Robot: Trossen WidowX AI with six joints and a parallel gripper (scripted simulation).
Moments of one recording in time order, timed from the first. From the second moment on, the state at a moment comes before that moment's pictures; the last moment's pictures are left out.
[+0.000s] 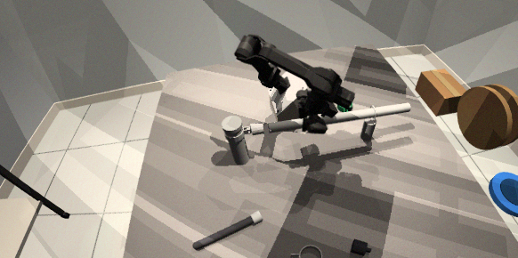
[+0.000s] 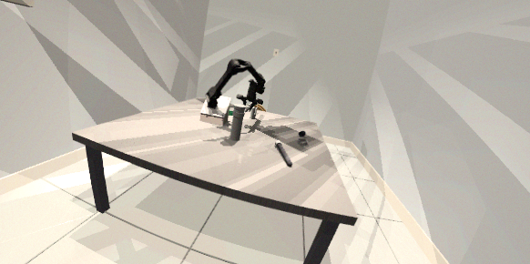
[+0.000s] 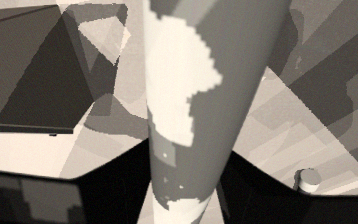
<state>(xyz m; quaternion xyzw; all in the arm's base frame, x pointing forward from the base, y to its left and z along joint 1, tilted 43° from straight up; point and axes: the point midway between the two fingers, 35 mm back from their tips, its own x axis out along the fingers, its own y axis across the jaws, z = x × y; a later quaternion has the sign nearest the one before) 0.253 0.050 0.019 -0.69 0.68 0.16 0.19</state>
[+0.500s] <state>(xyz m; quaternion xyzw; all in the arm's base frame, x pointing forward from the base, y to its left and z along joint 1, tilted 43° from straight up) 0.253 0.049 0.019 -0.69 0.68 0.16 0.19</state>
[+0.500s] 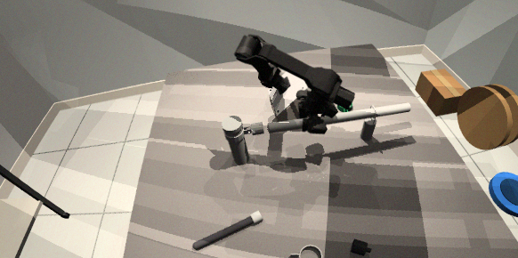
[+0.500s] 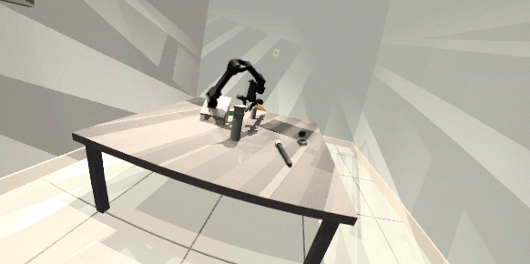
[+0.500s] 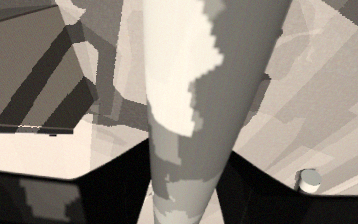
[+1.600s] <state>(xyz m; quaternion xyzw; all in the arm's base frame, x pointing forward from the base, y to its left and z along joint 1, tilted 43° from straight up) 0.255 0.050 0.028 -0.68 0.69 0.16 0.19</state>
